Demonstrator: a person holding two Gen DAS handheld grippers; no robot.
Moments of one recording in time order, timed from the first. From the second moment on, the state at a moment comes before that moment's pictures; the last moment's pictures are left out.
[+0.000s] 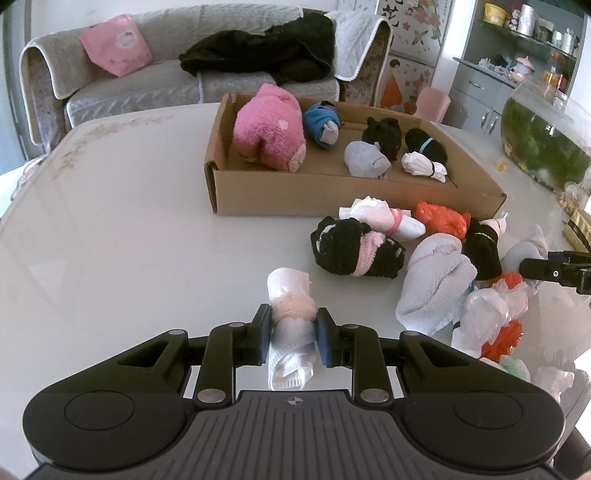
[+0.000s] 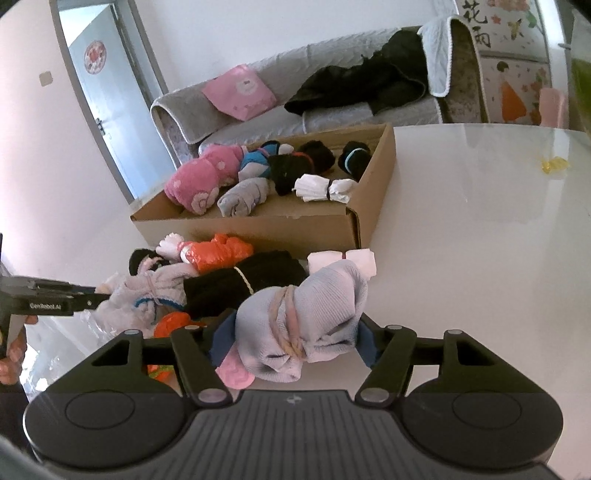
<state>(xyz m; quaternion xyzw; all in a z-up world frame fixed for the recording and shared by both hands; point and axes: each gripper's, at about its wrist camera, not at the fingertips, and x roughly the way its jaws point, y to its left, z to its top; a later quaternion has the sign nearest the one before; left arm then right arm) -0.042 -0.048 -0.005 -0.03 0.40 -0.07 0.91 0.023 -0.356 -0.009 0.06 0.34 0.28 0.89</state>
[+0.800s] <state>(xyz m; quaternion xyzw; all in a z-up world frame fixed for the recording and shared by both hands) -0.061 -0.036 0.042 -0.03 0.37 -0.06 0.93 0.022 -0.392 0.026 0.12 0.31 0.27 0.90</state>
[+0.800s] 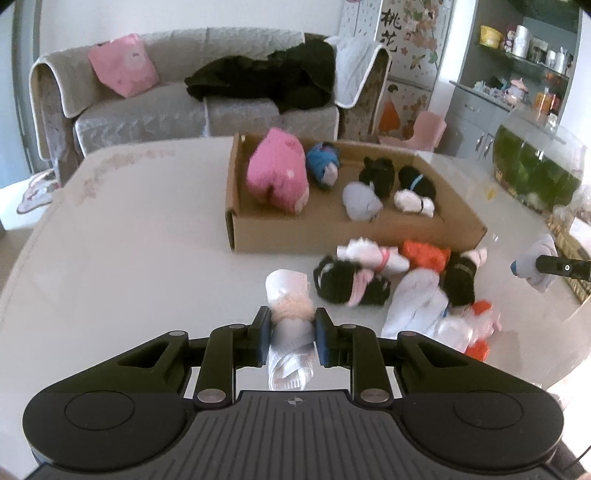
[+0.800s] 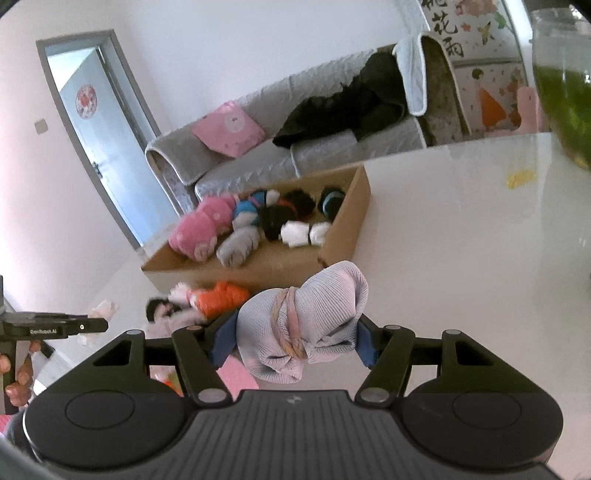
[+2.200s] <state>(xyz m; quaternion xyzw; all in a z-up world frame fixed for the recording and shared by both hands) 0.072 -0.094 0.117 0.02 0.31 -0.13 0.94 0.116 -0.343 0.094 0.12 0.29 0.34 0.88</state>
